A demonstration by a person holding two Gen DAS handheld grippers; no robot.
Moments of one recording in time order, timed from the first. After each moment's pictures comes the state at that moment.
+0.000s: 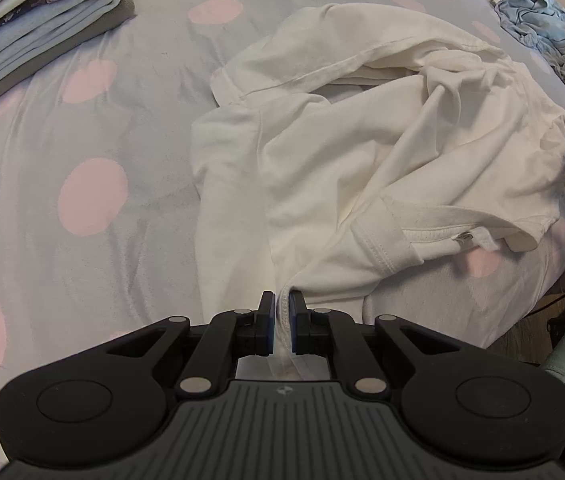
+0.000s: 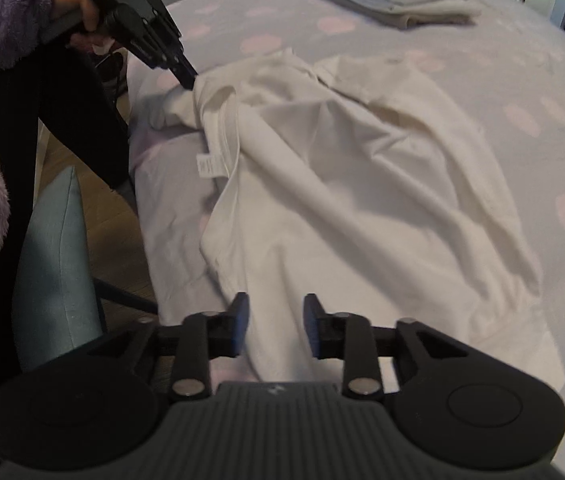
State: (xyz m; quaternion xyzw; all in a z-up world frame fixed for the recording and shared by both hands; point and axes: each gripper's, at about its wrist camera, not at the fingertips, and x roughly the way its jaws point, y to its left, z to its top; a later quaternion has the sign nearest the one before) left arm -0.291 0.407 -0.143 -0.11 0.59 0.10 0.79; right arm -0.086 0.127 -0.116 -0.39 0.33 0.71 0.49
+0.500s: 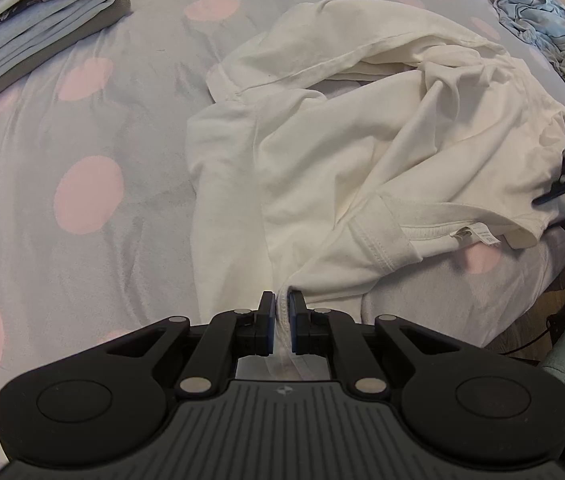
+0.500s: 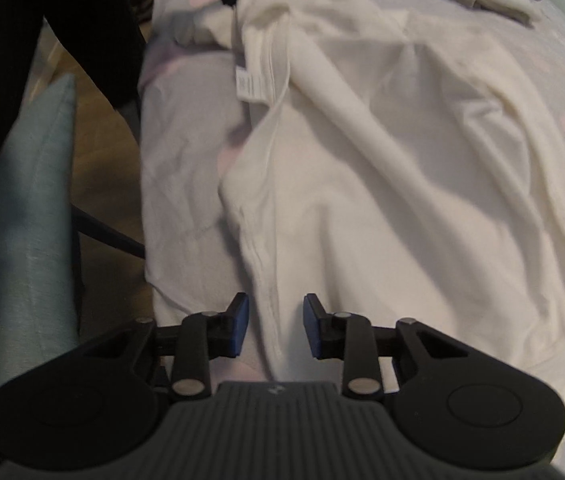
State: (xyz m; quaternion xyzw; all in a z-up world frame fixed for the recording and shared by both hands) left arm -0.289 0.405 -0.143 -0.11 0.59 0.10 0.79; right arm -0.123 0.141 -0.180 -0.49 0.30 0.69 0.44
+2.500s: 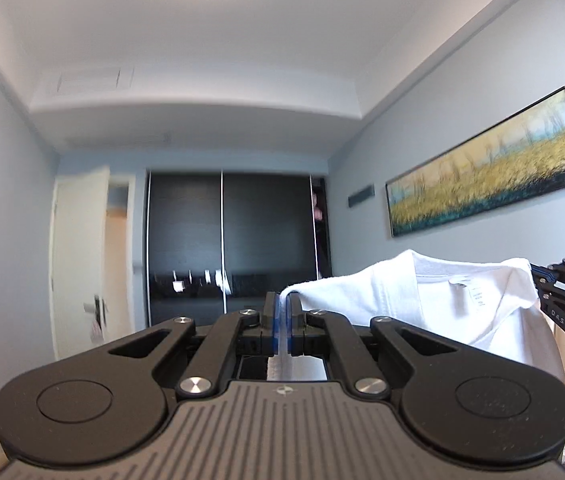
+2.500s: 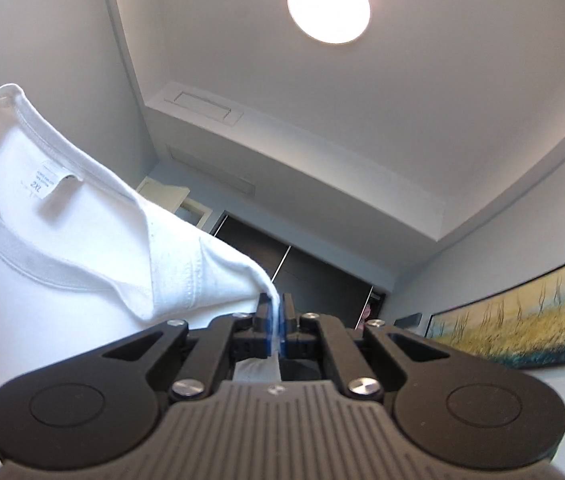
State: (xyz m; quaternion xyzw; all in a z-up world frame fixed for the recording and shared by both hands) left arm -0.335 0.312 0.363 0.03 -0.03 0.19 0.98; right arm -0.161 0.016 0.324 -0.15 -0.26 0.33 0.89
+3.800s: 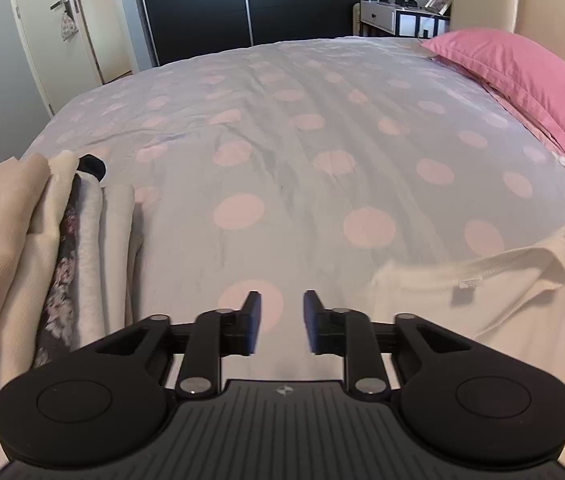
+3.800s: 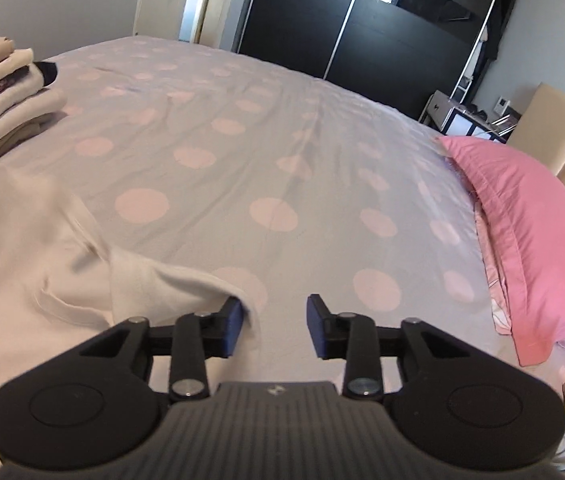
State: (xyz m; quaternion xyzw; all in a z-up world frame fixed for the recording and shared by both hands) left arm 0.024 0.542 -0.070 -0.06 0.42 0.21 0.88; right arm 0.213 0.312 -0.098 -0.28 0.27 0.39 0.83
